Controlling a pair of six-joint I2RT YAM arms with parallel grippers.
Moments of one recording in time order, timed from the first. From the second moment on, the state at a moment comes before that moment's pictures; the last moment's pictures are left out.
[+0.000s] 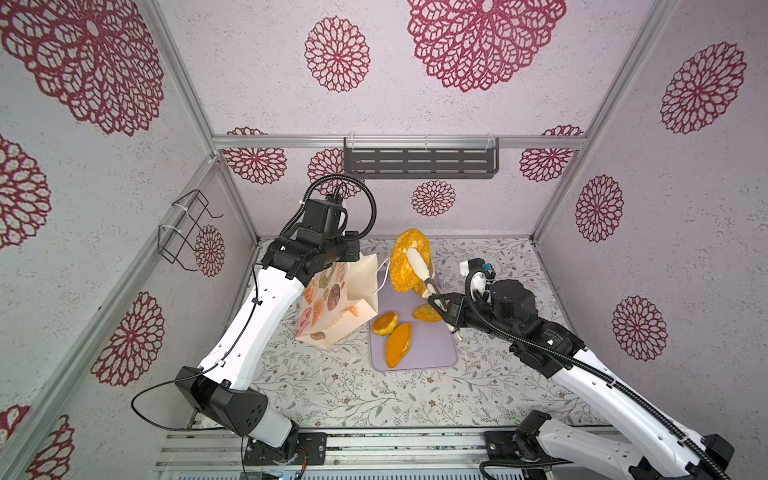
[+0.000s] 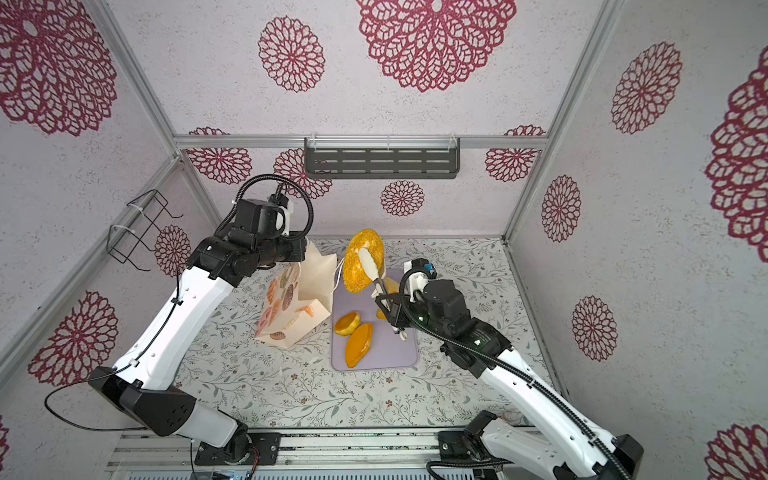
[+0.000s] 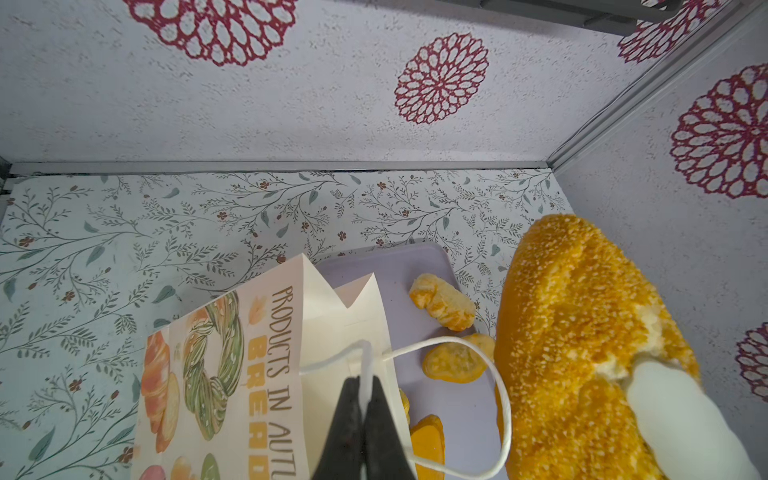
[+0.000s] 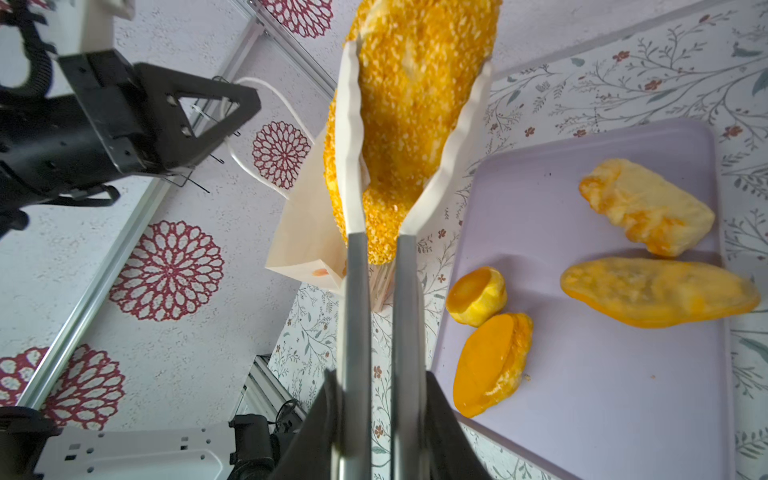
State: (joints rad) left arm -0.43 1.55 1.81 -0.90 -0.06 -0.32; right arm 0.71 0.99 1.04 -0.40 -0.16 0.72
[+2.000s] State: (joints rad) left arm -0.44 1.57 1.85 -0.91 -0.06 -0.35; right arm 0.84 1.28 1.04 -0.19 -0.19 0.71
